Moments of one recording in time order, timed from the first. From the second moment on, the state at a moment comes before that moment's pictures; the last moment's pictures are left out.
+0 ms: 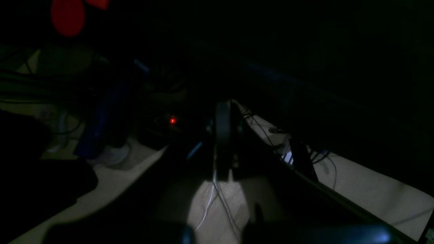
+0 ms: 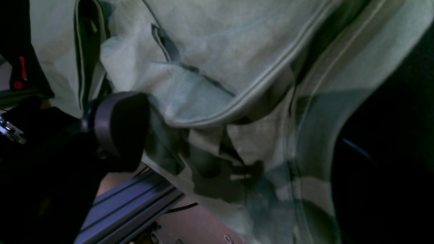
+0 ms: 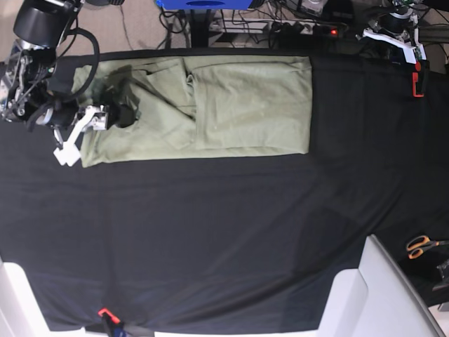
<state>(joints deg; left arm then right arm) 36.0 -10.4 -33.6 76.6 -22.5 -16.0 14.0 -2.3 5.1 28.1 69.5 35.0 40.7 -71.5</state>
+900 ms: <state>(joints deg) 36.0 -10.4 -33.6 76.8 -22.5 -16.0 14.0 -0.5 9.7 28.0 68.0 31.8 40.2 -74.6</state>
